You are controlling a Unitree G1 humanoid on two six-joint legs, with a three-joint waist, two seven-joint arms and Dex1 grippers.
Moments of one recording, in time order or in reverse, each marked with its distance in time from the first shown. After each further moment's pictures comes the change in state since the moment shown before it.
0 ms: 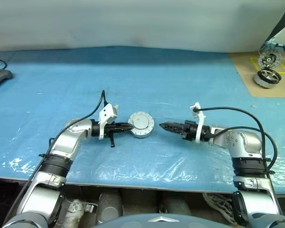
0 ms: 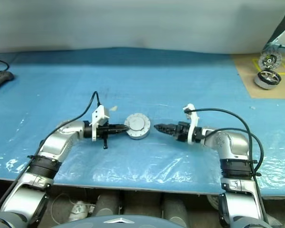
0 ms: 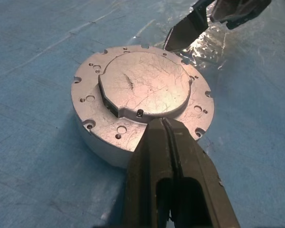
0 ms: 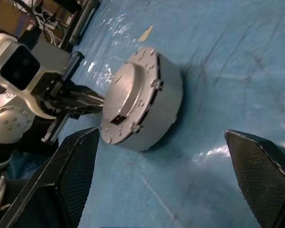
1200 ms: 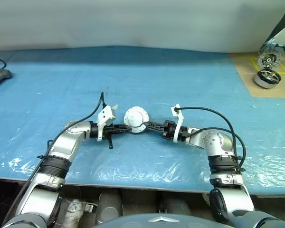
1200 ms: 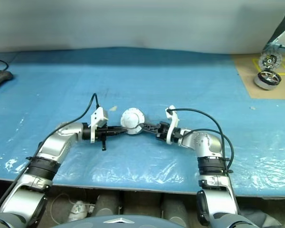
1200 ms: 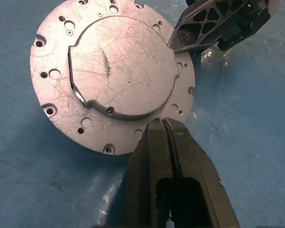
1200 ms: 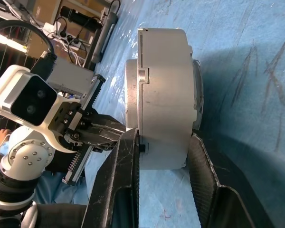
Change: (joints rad) left arm 0.025 0.008 0.005 0.003 0.016 -0.007 -0.001; right arm -0.054 0.219 0.032 0.142 0.036 -0.073 -0.139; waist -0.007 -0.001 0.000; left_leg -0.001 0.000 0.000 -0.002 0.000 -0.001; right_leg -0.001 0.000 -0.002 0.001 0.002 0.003
